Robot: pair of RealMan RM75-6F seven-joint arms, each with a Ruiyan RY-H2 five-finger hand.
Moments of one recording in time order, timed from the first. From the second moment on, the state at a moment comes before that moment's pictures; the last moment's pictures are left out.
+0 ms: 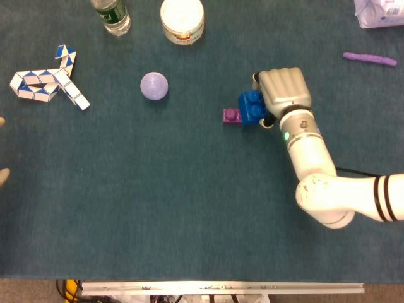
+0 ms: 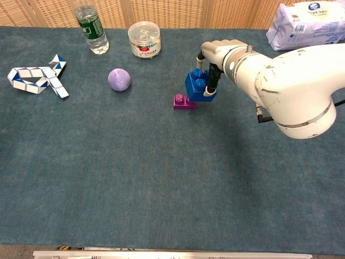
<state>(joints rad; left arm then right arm) -0.12 -1.12 -0.01 -1.50 1.58 1.51 -0.01 1.20 -1.57 0.29 -1.71 0.02 1.19 -0.98</state>
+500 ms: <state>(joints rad) -0.11 -1.12 -0.01 -1.47 1.58 1.51 -0.04 1.24 -1.65 0.34 -1.62 0.08 1.22 -1.03</state>
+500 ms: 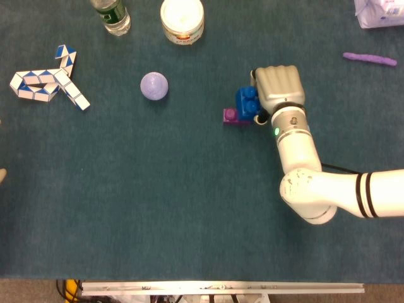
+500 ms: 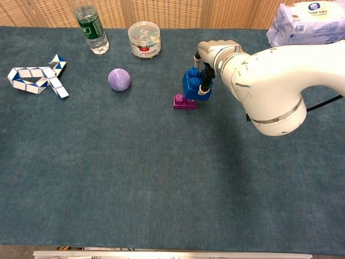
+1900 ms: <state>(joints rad) -0.10 -1.12 -0.01 -1.42 1.57 1.52 -0.09 1.28 -1.76 0.43 -1.50 0.13 1.24 -1.19</state>
